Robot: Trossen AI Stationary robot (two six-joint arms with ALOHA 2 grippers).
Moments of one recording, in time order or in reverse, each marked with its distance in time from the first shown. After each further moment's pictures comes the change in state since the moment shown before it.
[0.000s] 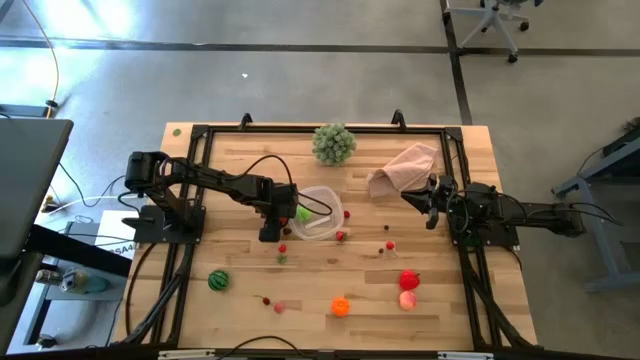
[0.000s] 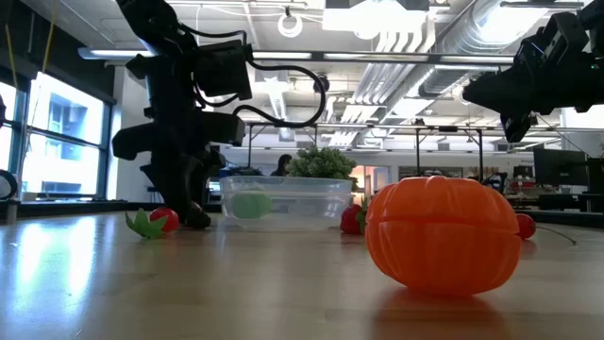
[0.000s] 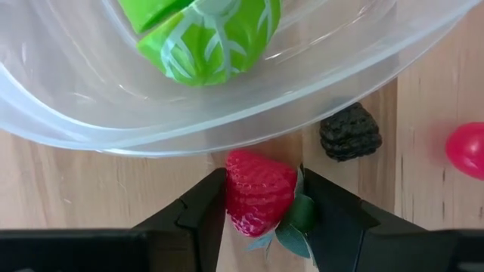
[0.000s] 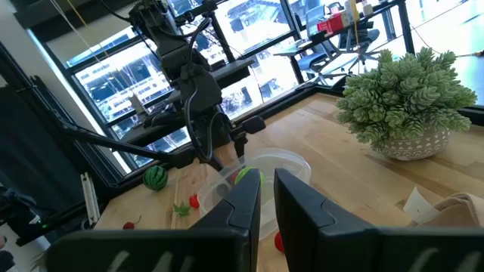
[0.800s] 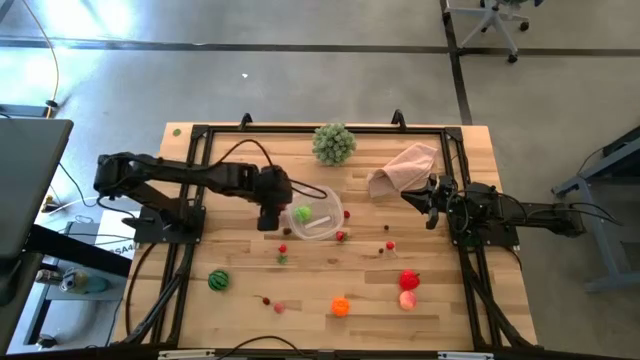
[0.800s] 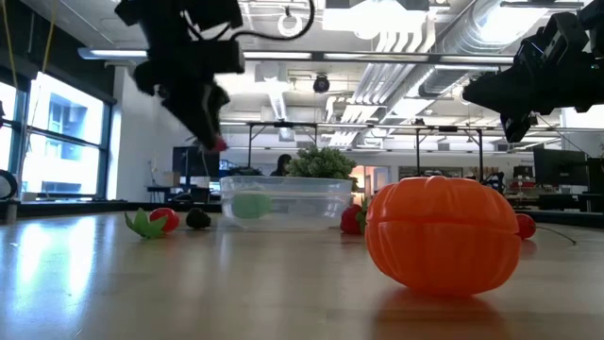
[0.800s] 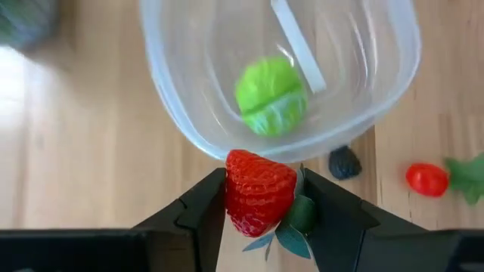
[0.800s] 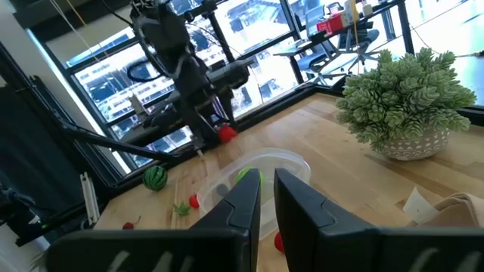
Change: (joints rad) left arm -0.003 -0.246 0.097 -0.115 -0.129 -0.006; right arm 0.000 0.000 0.000 0.000 0.000 0.000
